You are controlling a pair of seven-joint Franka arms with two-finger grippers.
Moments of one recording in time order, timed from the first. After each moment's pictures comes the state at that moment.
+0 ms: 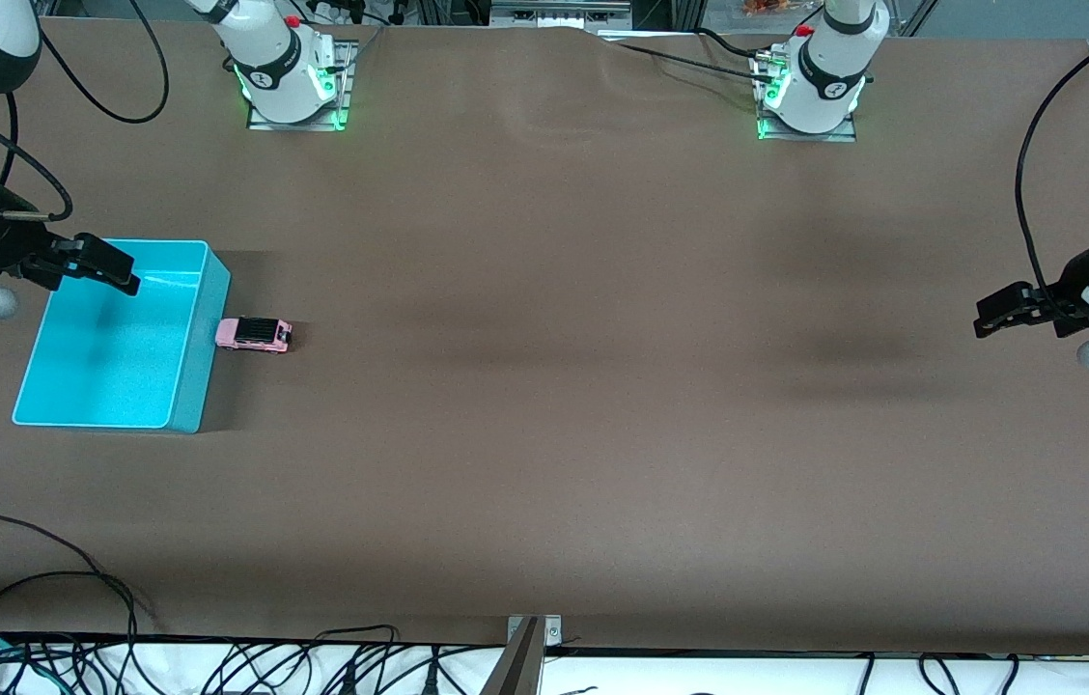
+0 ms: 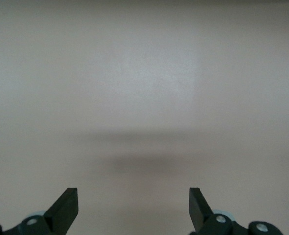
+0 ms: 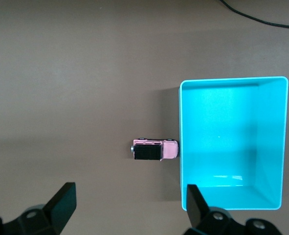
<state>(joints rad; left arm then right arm) 0.11 0.18 -0.07 -1.56 0.02 1.74 0.02 -0.01 0.11 0.05 -1.58 0.03 1.70 0.10</state>
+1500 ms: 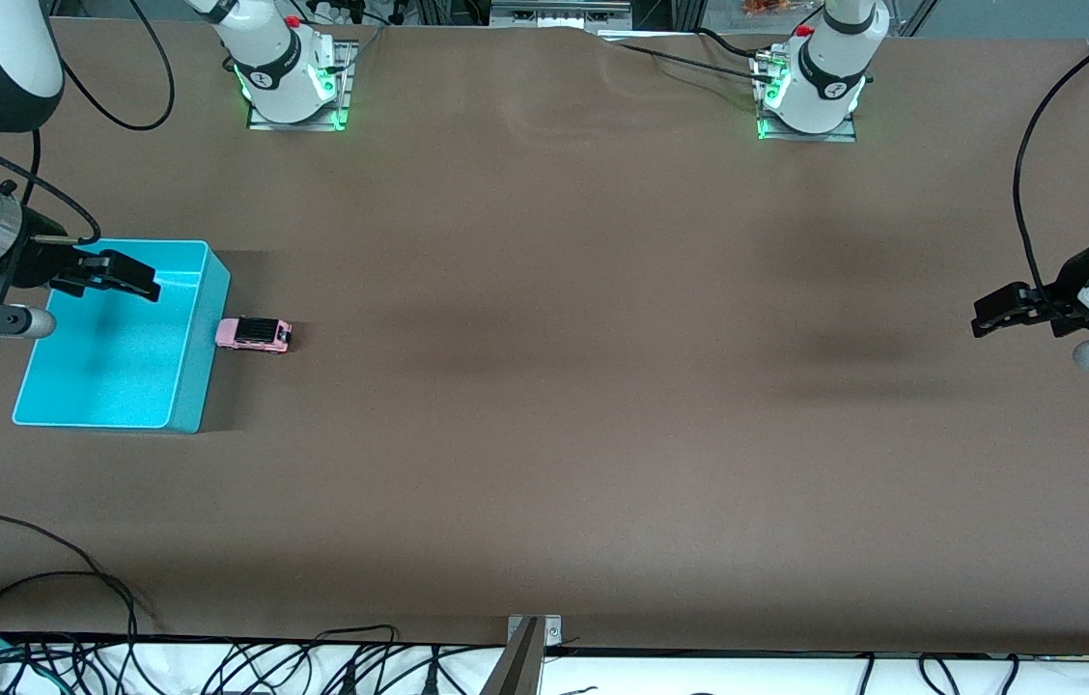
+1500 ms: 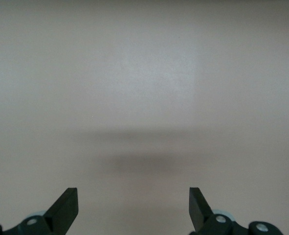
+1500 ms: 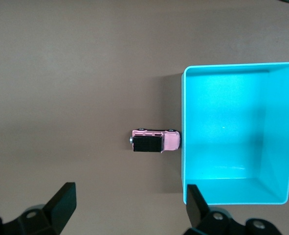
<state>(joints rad) 0.11 0.18 -0.07 -1.57 0.02 1.74 0.02 -0.01 0.16 0.05 -1.58 0.03 1.68 0.10</state>
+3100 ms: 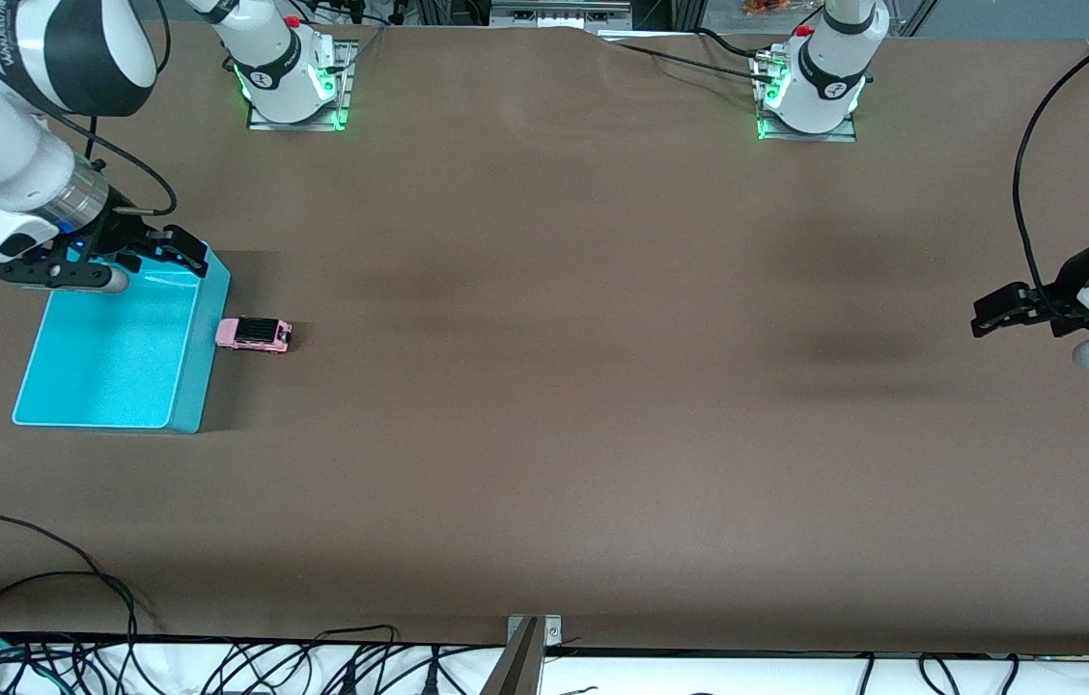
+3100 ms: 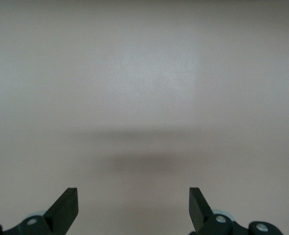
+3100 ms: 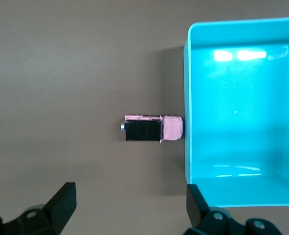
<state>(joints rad) 0.11 0.18 -0.07 -1.57 0.02 1.74 0.02 -0.01 -0.10 0.06 -2.14 0.03 2.04 0.10</state>
